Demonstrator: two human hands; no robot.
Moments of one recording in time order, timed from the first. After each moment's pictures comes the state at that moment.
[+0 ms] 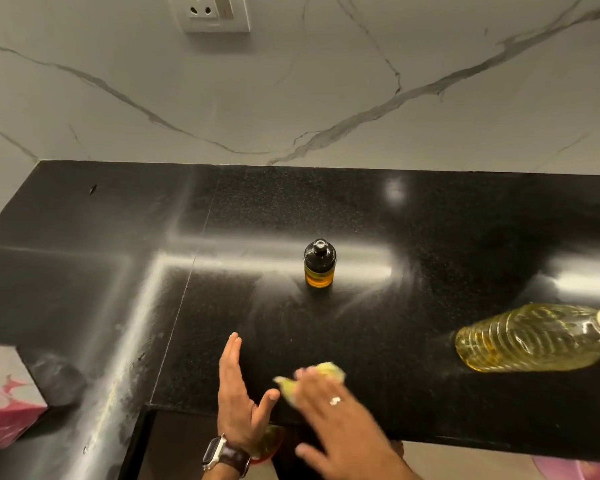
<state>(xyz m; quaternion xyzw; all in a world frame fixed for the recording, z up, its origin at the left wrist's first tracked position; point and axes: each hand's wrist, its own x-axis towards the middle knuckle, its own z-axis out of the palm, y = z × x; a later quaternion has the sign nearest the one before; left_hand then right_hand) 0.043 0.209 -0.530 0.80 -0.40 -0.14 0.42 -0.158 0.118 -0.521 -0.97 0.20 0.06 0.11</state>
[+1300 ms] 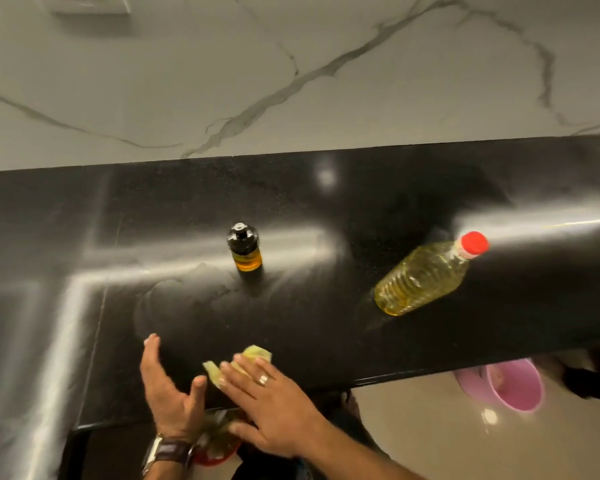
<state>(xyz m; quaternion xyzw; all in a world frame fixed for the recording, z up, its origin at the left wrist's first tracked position) 0.052 0.216 -0.533 0.81 -0.37 -0.11 0.44 -0.142 0.140 -0.516 -0.96 0.20 0.04 0.21</state>
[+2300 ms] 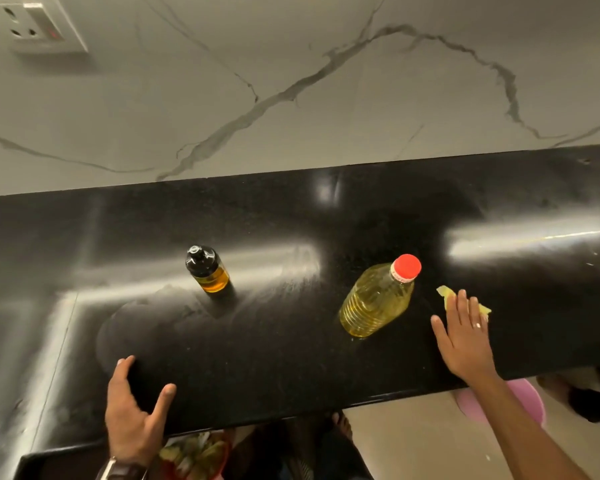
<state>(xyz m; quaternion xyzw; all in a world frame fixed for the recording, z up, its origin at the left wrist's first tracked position) 0.041 0.203 -0.526 0.83 -0.37 -0.16 0.38 -0.478 -0.073 -0.524 -0.71 0.69 0.03 0.14</state>
